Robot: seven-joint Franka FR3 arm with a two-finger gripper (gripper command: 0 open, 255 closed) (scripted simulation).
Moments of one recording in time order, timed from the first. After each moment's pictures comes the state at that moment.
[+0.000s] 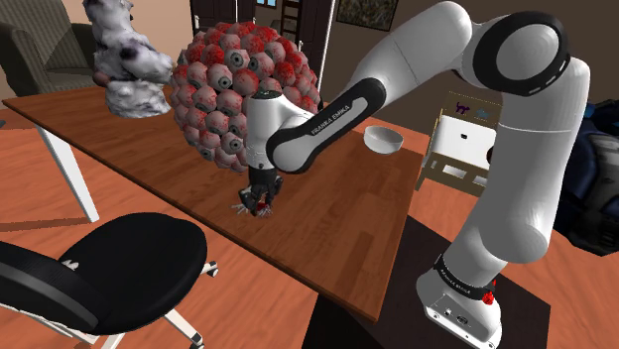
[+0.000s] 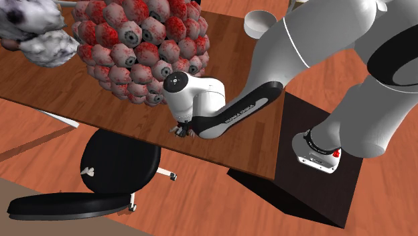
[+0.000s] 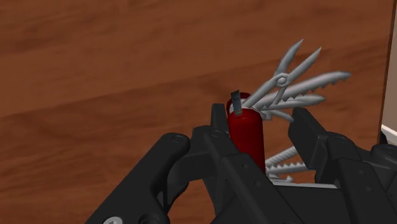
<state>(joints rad) 0.17 0.31 0.34 -2.11 -0.15 2.40 0.57</state>
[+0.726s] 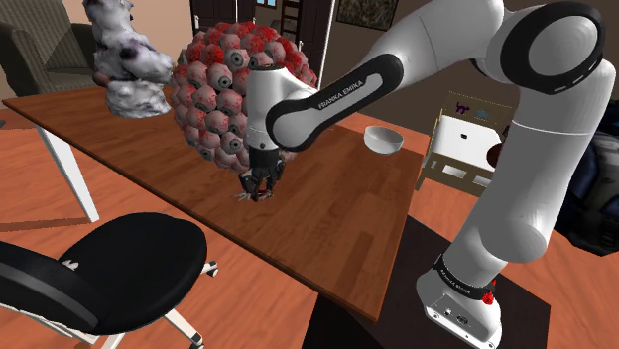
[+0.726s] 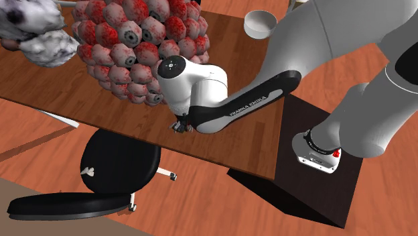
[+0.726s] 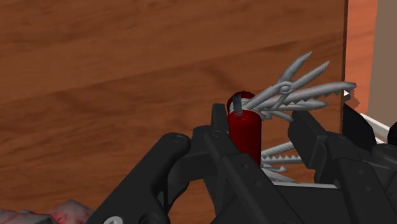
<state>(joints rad) 0.15 0.21 0.36 -2.09 -0.09 2.27 0.53</state>
